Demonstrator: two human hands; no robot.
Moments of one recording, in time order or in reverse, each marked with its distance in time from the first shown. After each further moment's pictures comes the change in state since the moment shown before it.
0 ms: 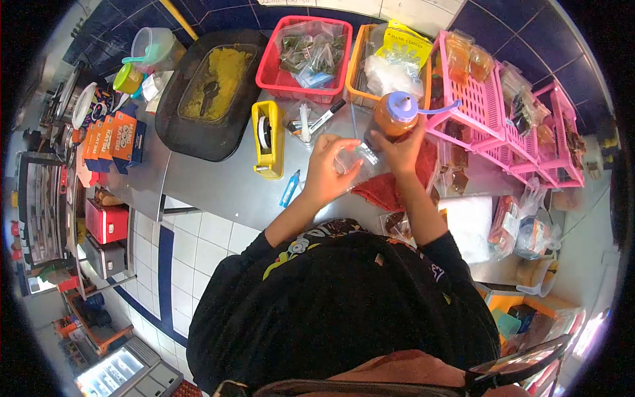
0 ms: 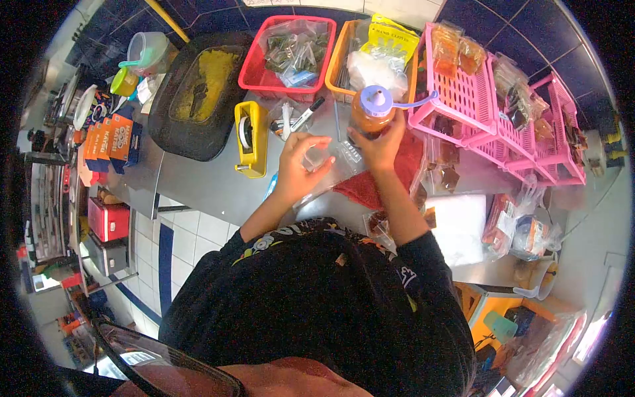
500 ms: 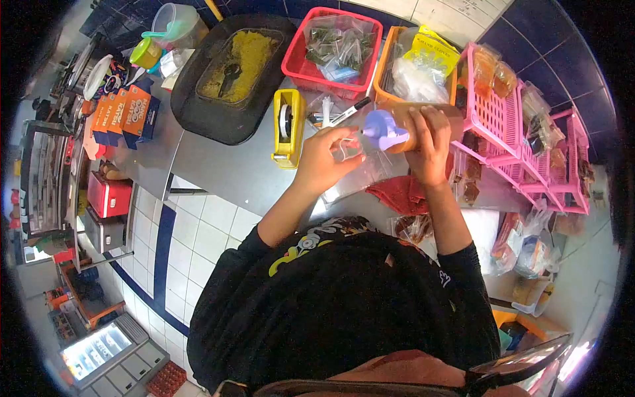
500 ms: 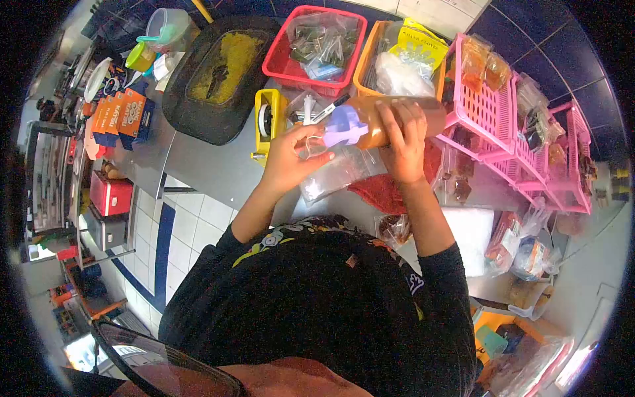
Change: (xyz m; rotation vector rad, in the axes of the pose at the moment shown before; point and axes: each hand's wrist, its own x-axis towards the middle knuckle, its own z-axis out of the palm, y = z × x) left_hand 0.003 -0.001 -0.044 -0.305 -0.009 -0.281; right_hand 0.033 -0.056 -0.023 -0.241 -0.310 -0.722
